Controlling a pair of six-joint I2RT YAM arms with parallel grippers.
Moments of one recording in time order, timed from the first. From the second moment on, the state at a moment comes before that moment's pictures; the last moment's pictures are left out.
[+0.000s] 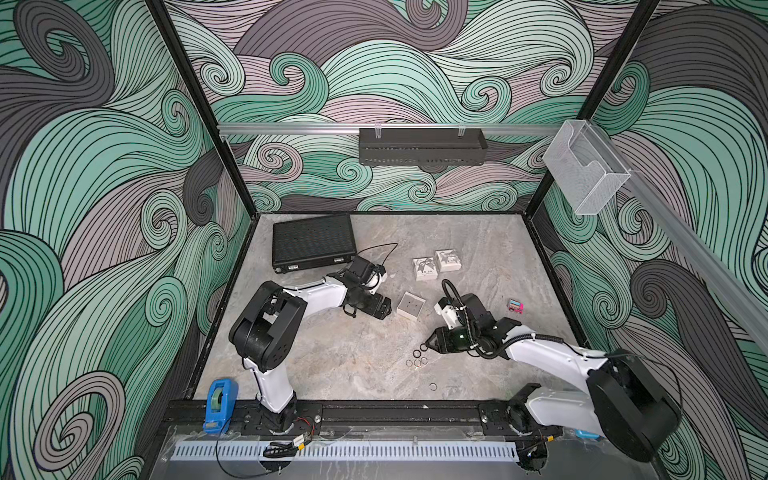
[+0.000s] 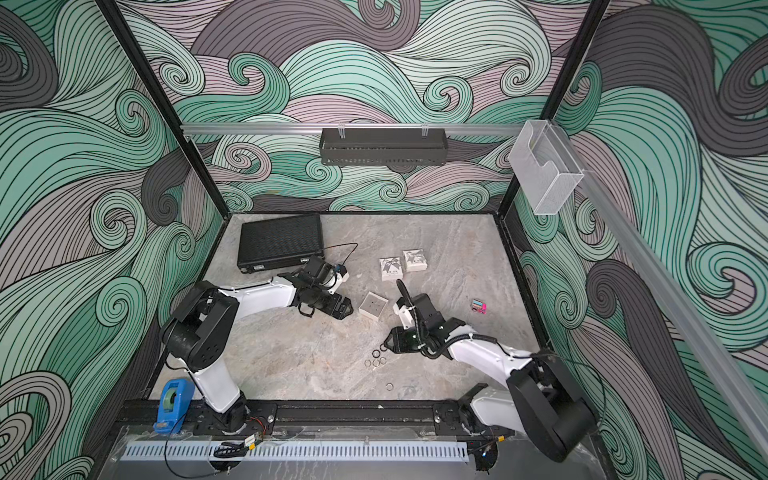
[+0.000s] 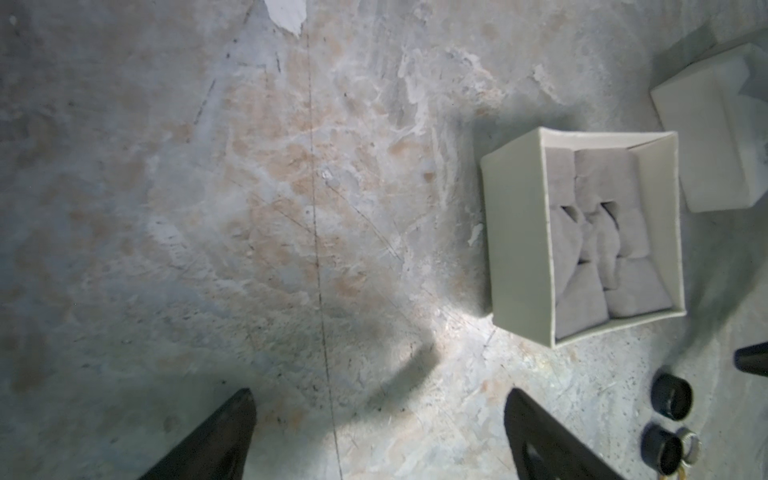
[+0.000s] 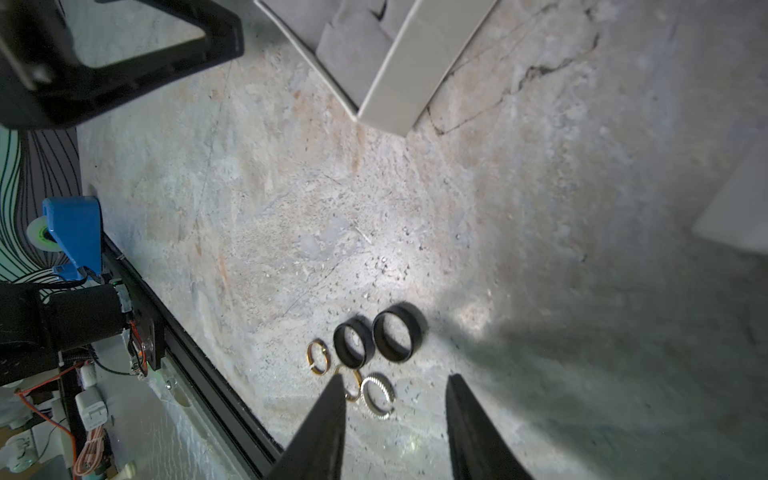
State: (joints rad) left arm -0.54 1.77 1.00 -0.33 0.26 -0.08; right arm 0.60 1.20 0.48 -0.31 -0.41 0.48
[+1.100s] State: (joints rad) left arm -0.54 1.77 1.00 -0.33 0.27 -0.08; right arm 1.12 1.23 0.64 -0.81 0.15 0.56
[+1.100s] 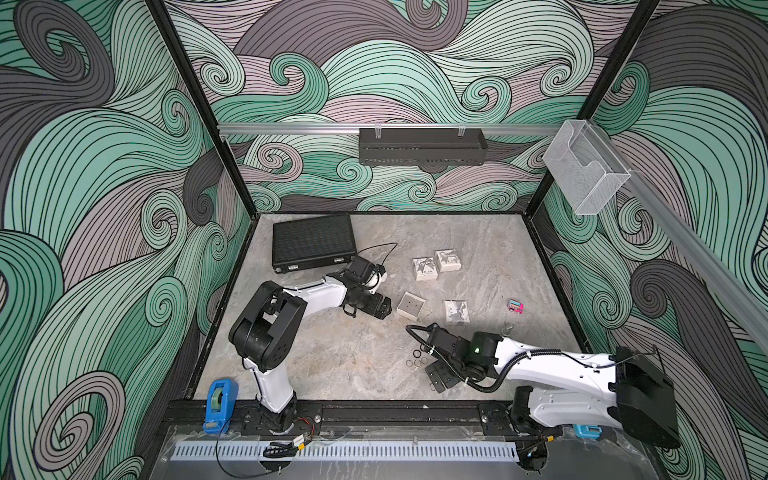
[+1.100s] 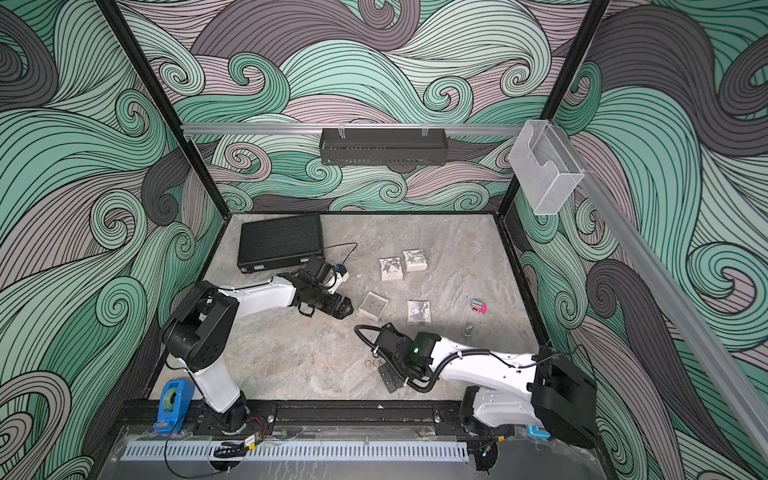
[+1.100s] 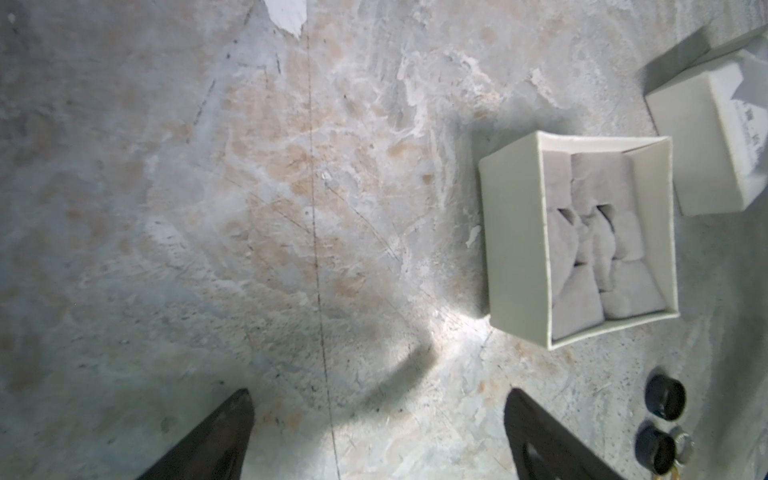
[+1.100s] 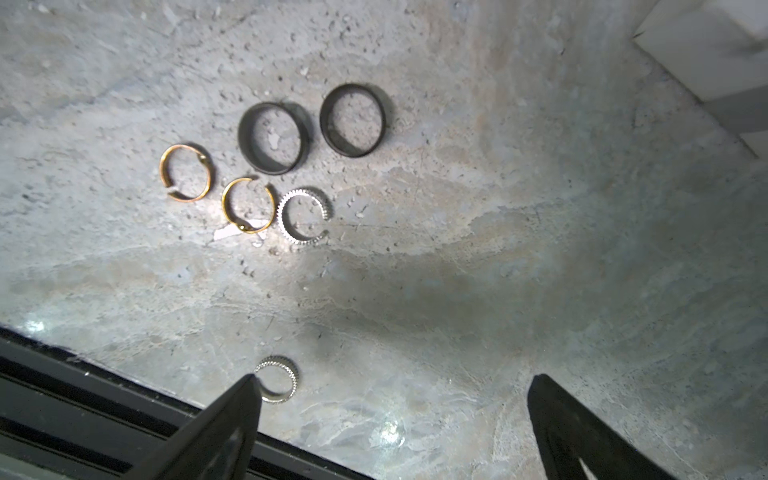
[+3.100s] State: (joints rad) left arm -0.54 1.76 0.98 -0.32 0.27 -0.08; right arm 1.06 1.44 0.72 -0.82 0.29 0.62
